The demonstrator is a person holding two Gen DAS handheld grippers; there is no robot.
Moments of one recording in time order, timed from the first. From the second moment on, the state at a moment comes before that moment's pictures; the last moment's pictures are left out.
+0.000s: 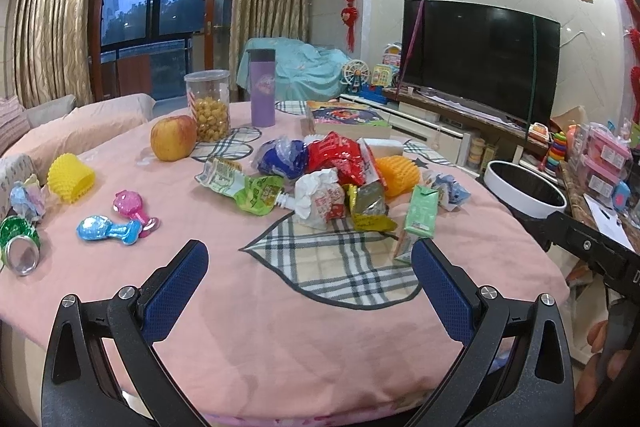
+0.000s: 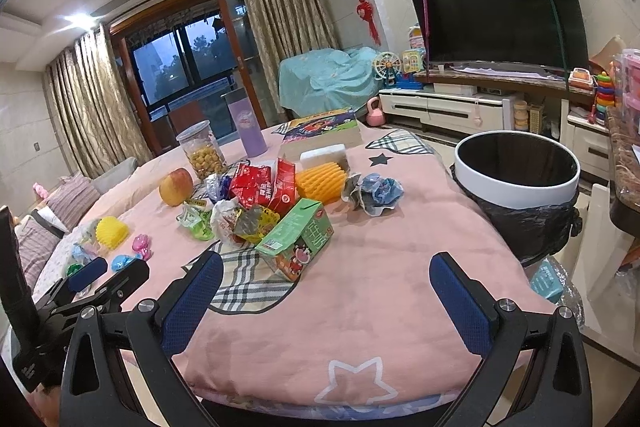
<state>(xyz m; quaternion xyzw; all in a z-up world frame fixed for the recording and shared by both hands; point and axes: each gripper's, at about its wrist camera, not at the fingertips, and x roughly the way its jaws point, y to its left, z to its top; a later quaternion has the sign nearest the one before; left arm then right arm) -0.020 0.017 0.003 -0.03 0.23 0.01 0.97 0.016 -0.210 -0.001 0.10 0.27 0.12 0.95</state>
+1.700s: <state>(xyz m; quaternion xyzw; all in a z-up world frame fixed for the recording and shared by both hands) 0.125 0.029 -0.048 -0.04 0.37 -0.07 0.93 0.133 -0.169 -0.069 0.12 0.41 0.13 0.90</state>
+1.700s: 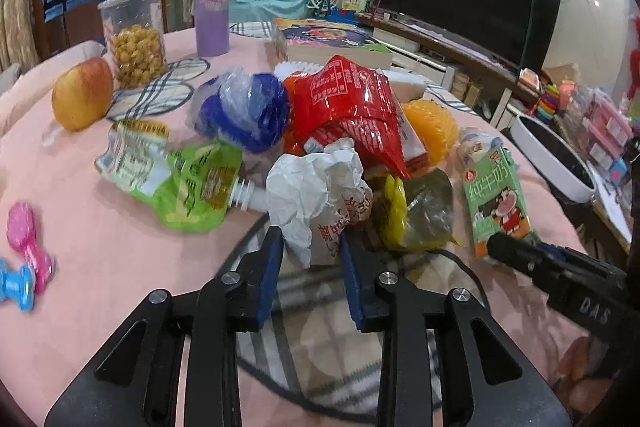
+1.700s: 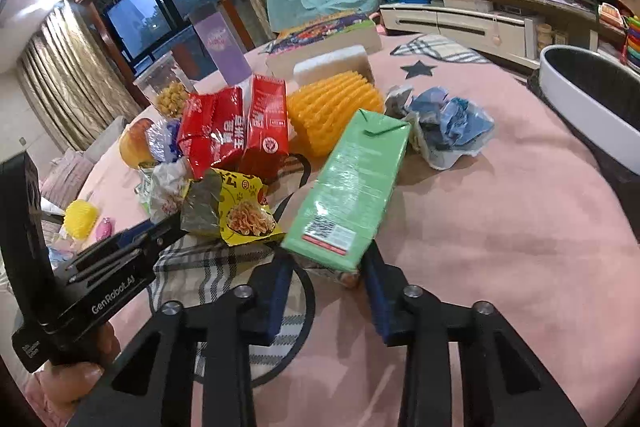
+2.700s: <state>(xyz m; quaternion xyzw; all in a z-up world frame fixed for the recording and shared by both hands) 0.078 -0.081 -0.023 -0.01 0.35 -0.18 0.92 0.081 -0.264 -0.053 0.14 0.39 0.10 0.91</state>
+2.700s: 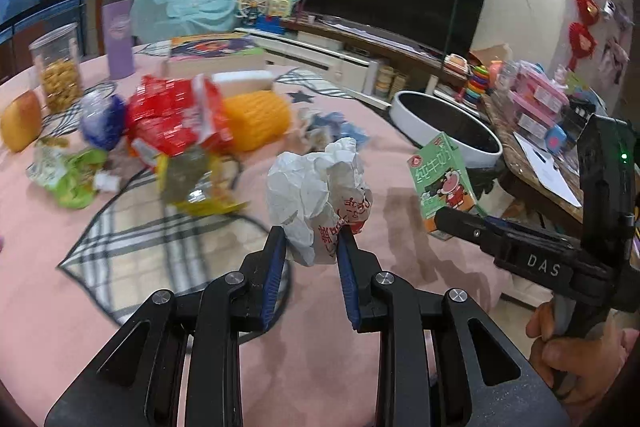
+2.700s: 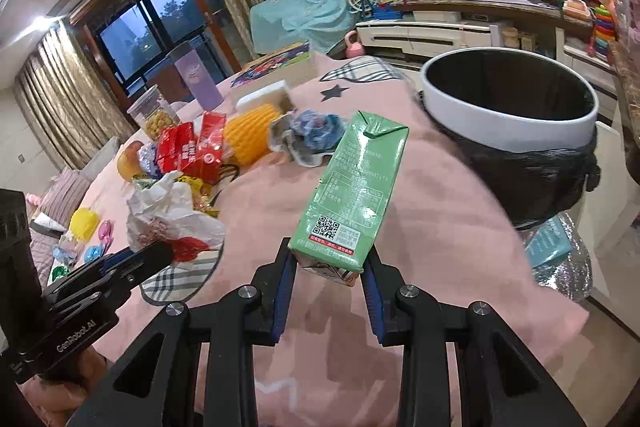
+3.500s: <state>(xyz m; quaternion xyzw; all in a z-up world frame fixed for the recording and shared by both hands) 0.125 -0.196 -0.004 0.03 0.34 -0.26 0.90 0.097 -0.350 -0.026 0.16 0.36 0.05 0.92</state>
